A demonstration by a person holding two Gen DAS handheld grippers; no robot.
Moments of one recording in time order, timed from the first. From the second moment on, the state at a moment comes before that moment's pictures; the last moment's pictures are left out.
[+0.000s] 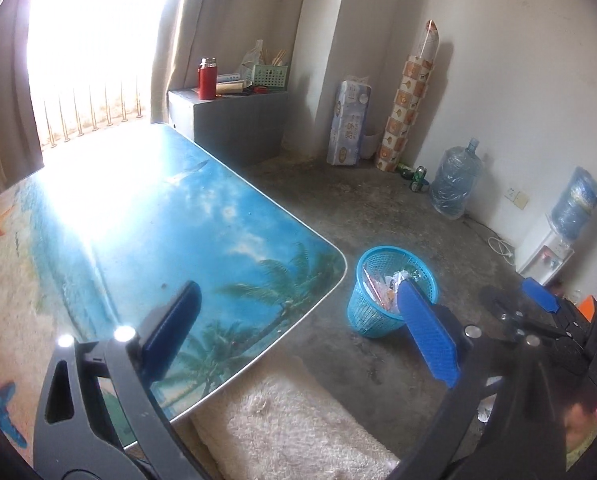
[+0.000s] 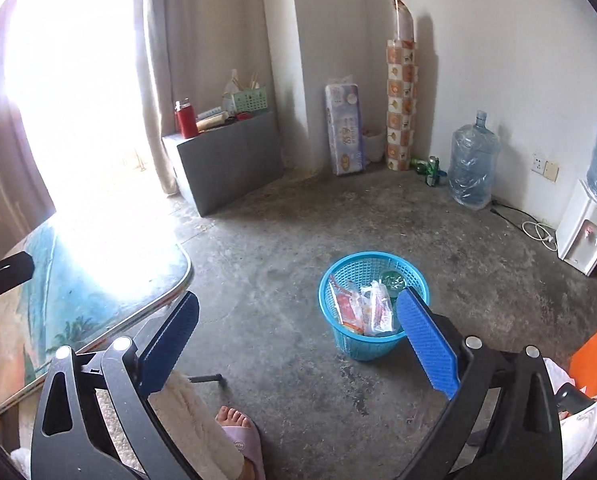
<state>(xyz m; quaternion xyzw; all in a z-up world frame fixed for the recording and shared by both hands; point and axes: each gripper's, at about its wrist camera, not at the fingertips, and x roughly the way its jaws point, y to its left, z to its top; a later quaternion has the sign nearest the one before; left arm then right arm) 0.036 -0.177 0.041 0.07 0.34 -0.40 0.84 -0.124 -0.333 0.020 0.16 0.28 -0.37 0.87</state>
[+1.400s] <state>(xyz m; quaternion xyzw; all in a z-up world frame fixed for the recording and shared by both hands) -0.005 -0.154 0.023 0.13 0.37 -0.27 0.88 -0.151 -0.281 0.013 0.16 0.34 -0.52 0.77</state>
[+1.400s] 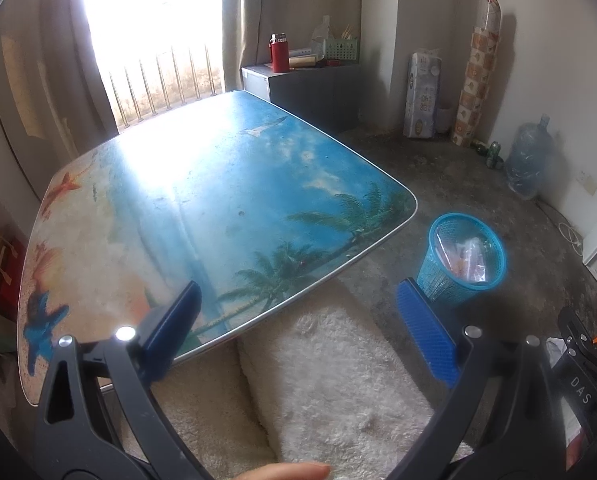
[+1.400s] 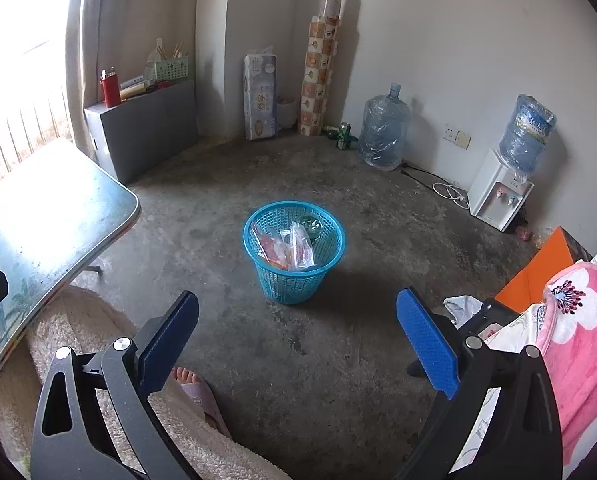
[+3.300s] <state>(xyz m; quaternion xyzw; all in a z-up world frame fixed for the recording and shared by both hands) -0.015 -0.172 0.023 0.14 0.37 -0.30 0.87 -0.159 -0.297 0.011 0.20 0.35 -0.52 0.76</state>
